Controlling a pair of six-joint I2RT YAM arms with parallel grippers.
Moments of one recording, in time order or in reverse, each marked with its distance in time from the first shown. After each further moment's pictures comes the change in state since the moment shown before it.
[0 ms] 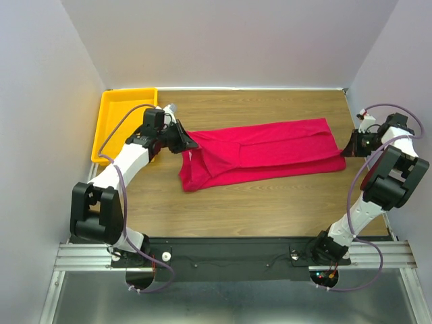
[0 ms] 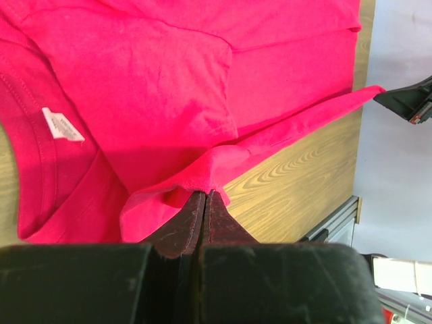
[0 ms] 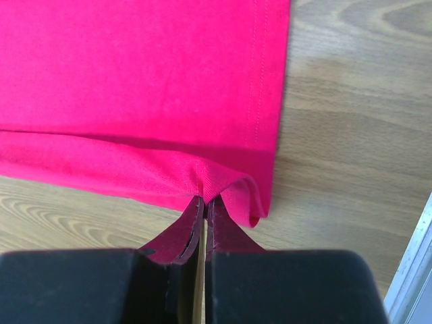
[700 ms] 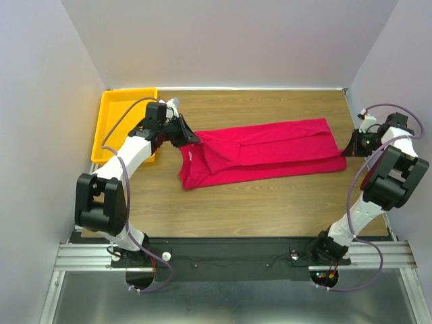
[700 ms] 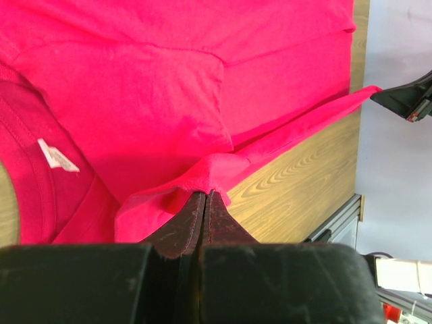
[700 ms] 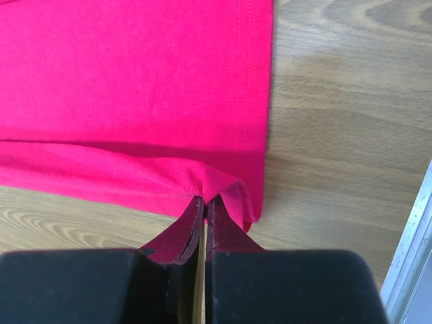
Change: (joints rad) left arm 0.000 0.084 0.093 -0.006 0.028 0.037; right arm 0.000 0.000 -0.009 0.026 0.031 0.028
